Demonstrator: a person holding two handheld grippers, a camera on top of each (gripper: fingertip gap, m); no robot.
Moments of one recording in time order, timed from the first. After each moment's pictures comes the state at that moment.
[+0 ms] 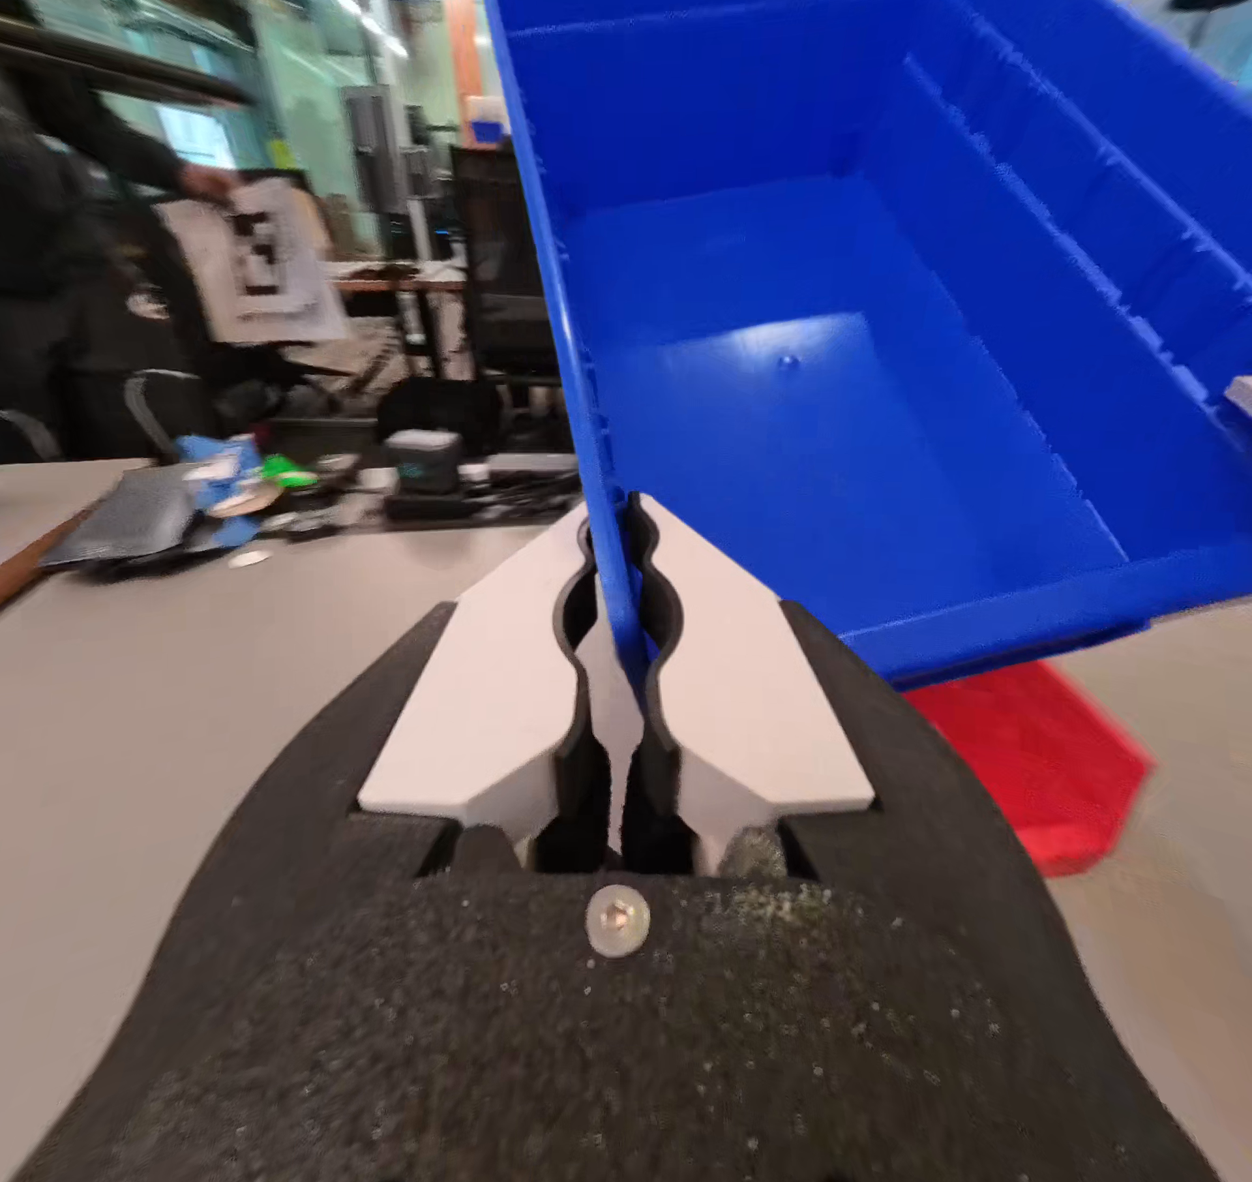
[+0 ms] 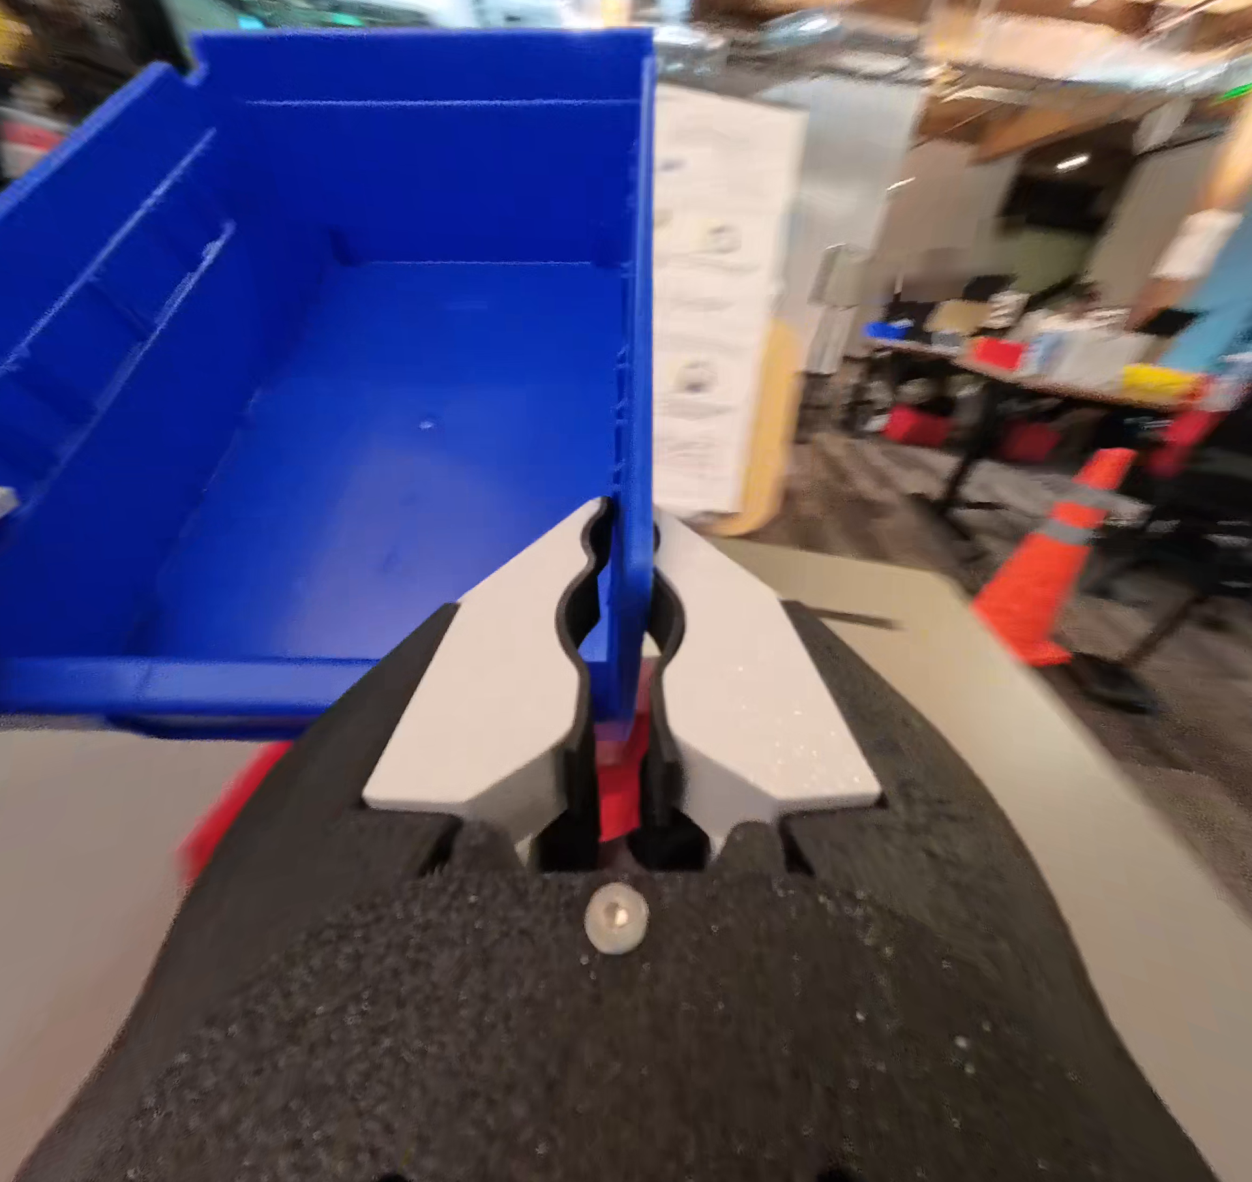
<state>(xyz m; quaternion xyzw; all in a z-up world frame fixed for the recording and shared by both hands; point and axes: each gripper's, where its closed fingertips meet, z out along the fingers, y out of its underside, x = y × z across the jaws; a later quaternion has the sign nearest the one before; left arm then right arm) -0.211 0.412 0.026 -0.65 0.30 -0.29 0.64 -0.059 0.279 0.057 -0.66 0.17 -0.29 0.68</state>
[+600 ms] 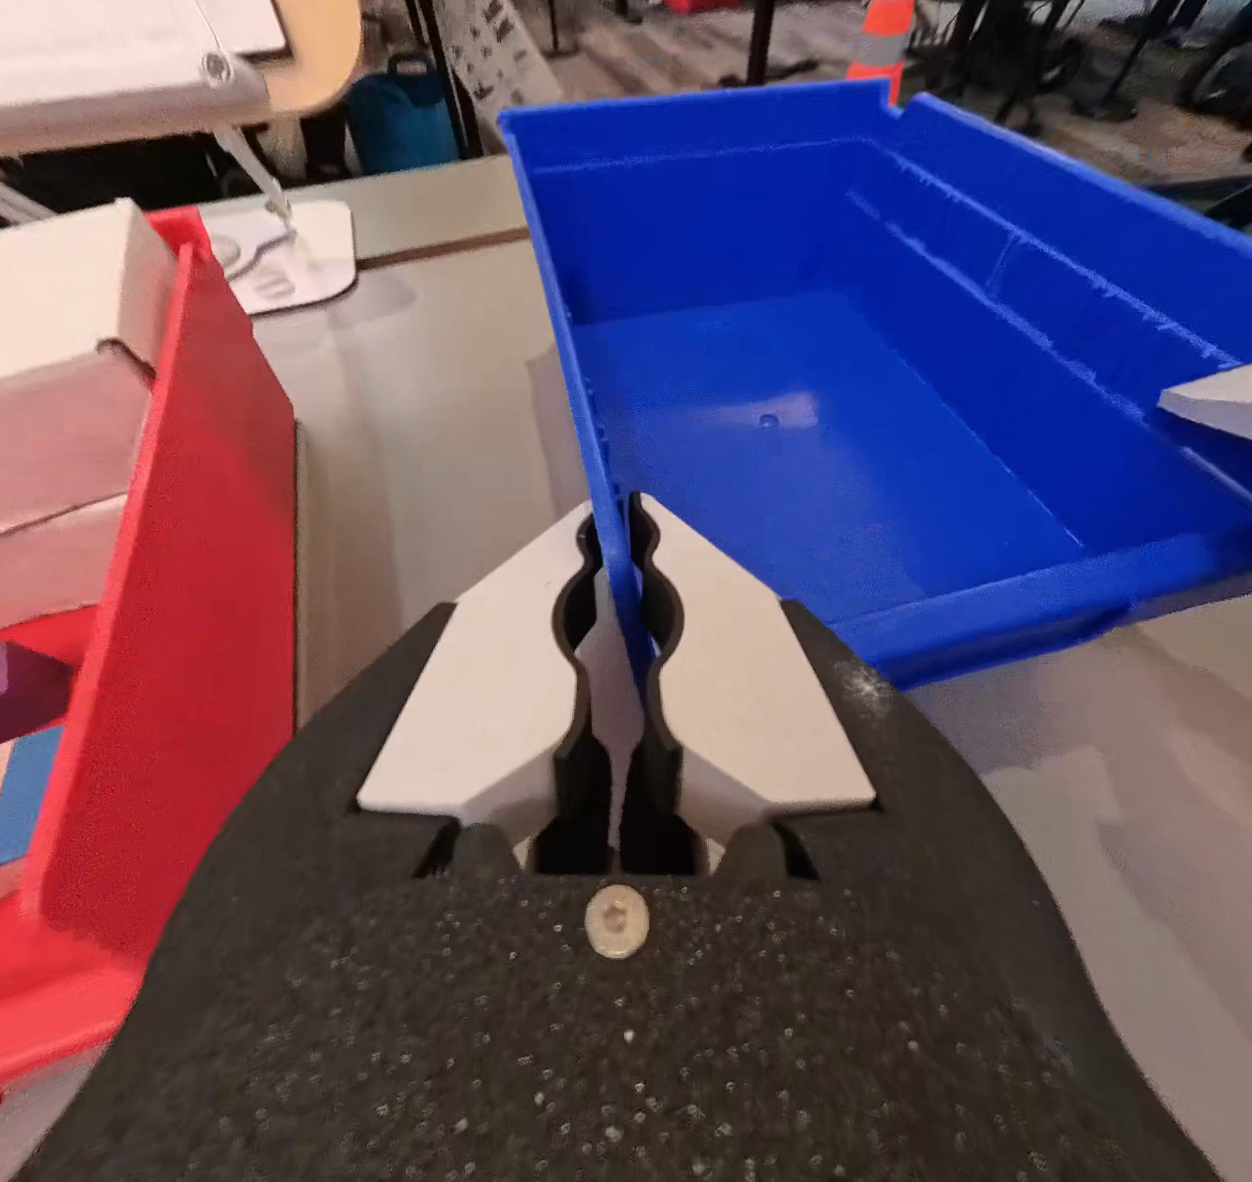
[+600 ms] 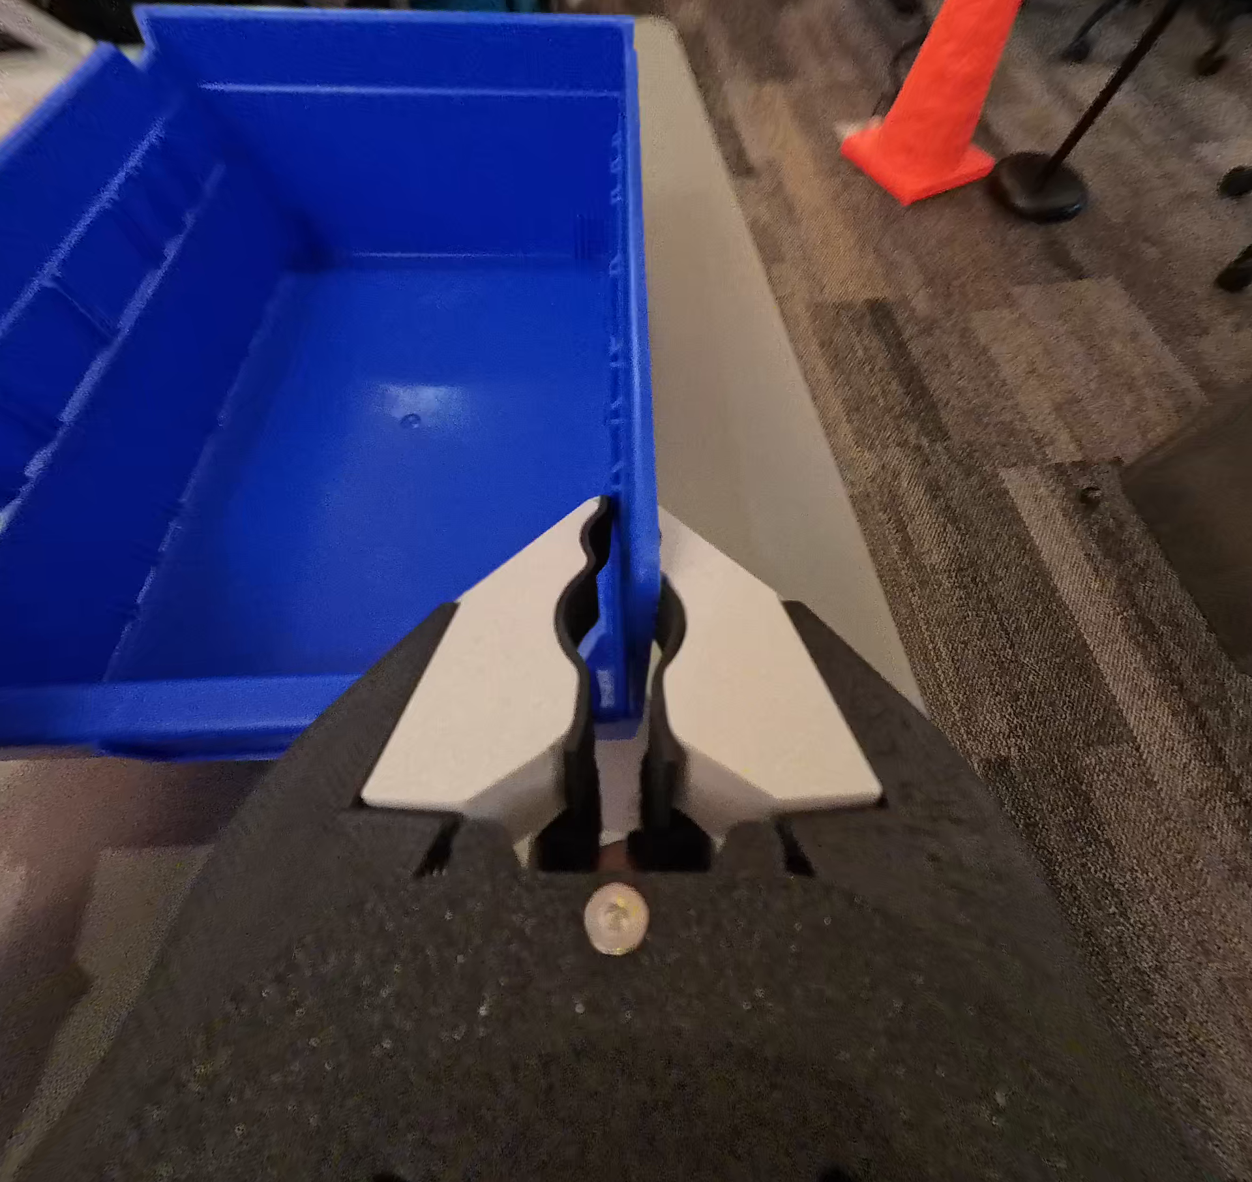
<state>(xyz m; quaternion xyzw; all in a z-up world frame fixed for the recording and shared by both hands) 0.098 0.192 -0.137 -0.71 0.44 -0.27 0.48 0.228 0.051 -0.145 -0.79 0.37 -0.21 0.45</state>
